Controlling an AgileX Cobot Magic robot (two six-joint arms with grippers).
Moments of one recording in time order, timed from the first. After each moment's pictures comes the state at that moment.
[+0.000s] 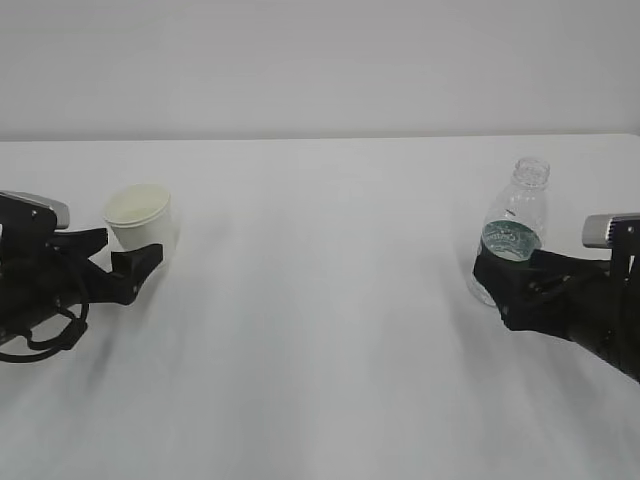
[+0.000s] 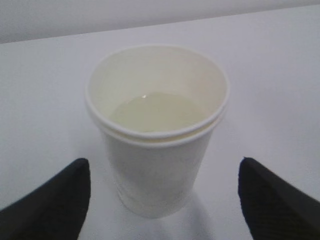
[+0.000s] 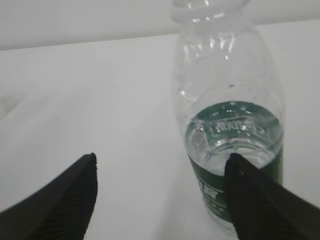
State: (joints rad) left arm -0.04 2.13 -0.63 0.38 -1.15 -0.13; right arm 0.11 1.84 -0.32 -0.34 -1.15 0.24
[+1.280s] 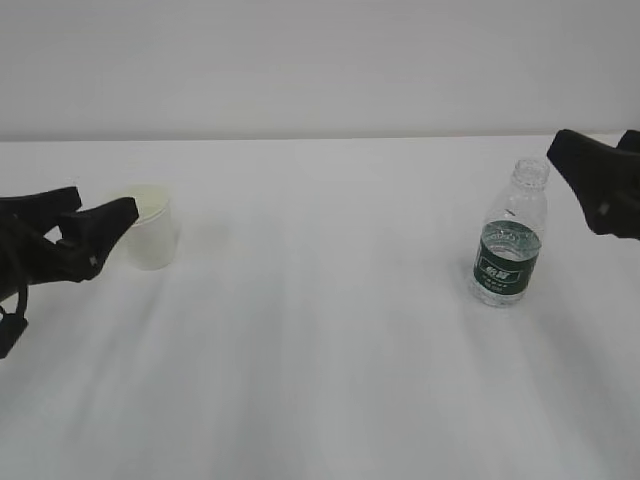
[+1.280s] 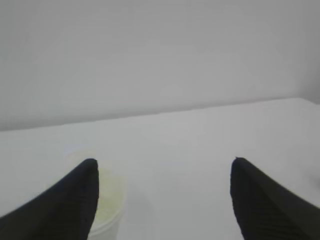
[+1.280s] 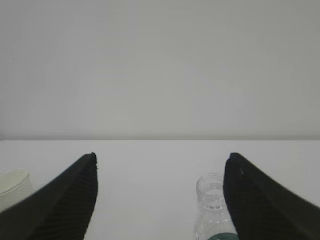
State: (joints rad) left arm -0.11 1.67 -0.37 0.37 -1.15 -0.30; right arm 0.11 1.18 -0.31 -0.34 -0.77 0.37
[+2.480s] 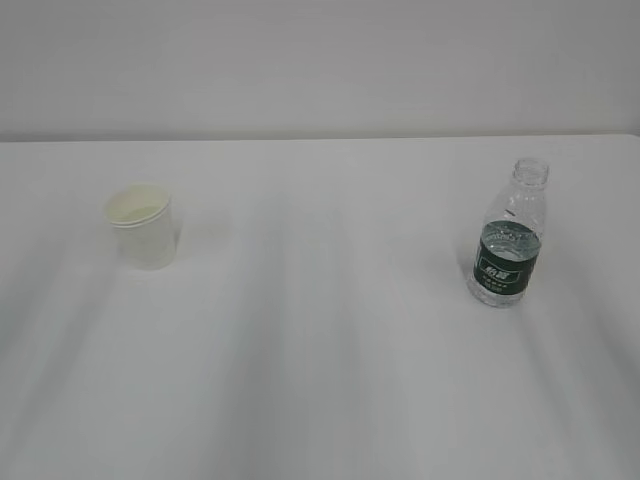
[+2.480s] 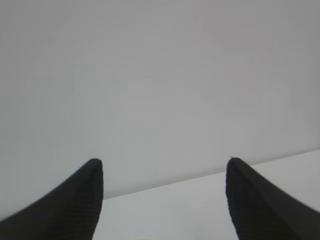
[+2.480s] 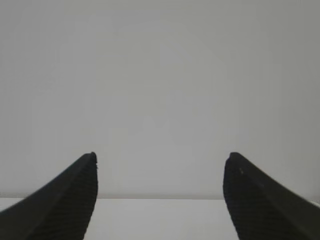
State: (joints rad) left arm -0.11 0.80 -0.35 0.45 -0.52 -0.43; right arm 0.11 0.63 -0.59 -0.35 0.00 0.37
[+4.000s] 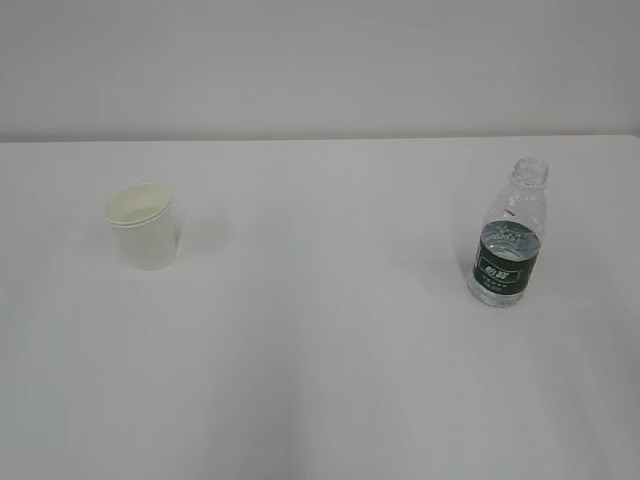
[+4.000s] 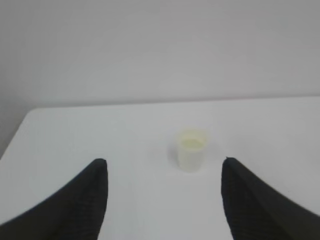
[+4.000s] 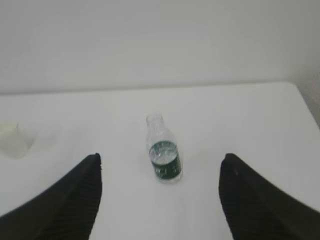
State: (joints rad) left arm -0.11 0.23 -0.72 0.06 0.78 -0.11; right arm 0.11 0.35 -0.81 -0.01 0.86 0.06
